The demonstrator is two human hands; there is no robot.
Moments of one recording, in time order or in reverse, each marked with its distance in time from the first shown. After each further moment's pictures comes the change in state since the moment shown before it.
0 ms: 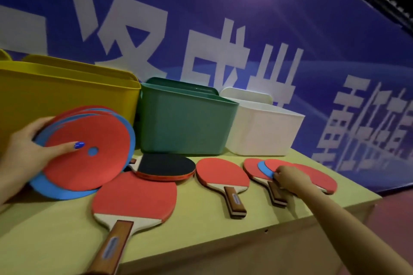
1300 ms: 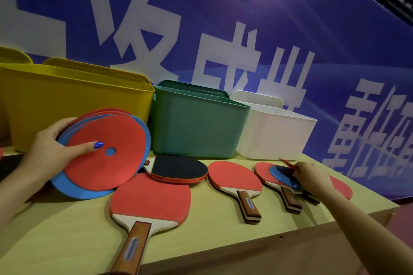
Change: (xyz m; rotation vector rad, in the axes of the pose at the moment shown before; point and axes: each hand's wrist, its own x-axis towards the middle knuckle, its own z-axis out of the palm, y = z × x) left_hand -0.059 0.193 0.022 0.085 -0.107 -0.086; right_hand 0.013 0.010 -0.004 0.031 0.230 -0.009
